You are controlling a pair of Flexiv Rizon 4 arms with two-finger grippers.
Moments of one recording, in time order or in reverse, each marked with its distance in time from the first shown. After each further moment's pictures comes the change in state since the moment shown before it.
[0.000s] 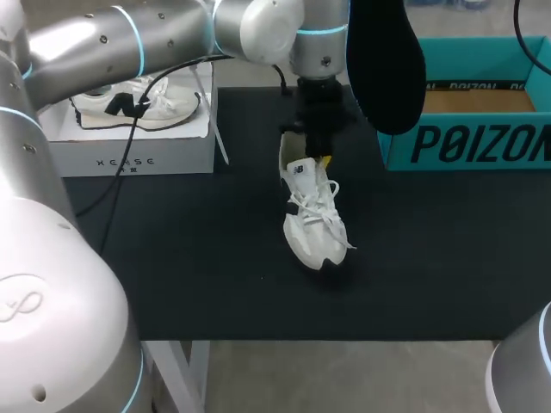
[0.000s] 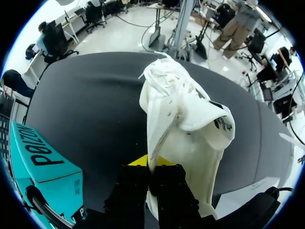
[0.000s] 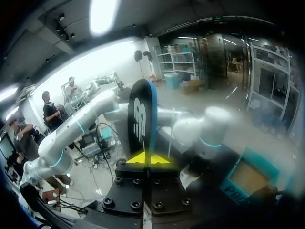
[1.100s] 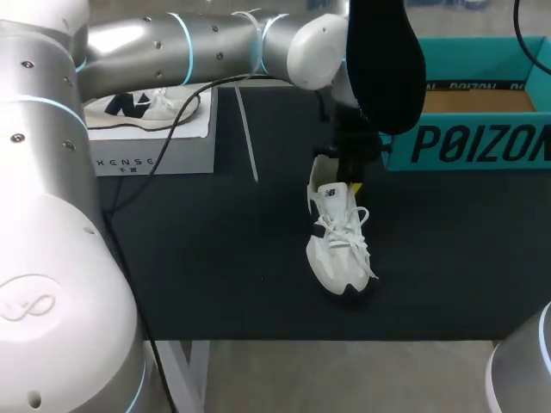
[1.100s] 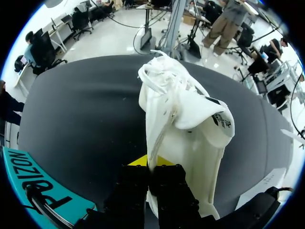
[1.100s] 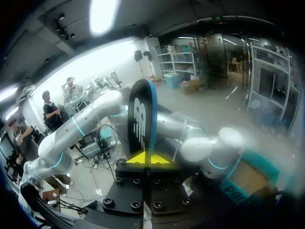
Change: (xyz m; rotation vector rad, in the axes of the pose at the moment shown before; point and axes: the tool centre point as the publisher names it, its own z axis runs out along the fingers) left arm -0.048 -0.034 0.046 0.028 0.064 0.095; right arm 0.000 0.000 0.000 0.000 0.000 0.000
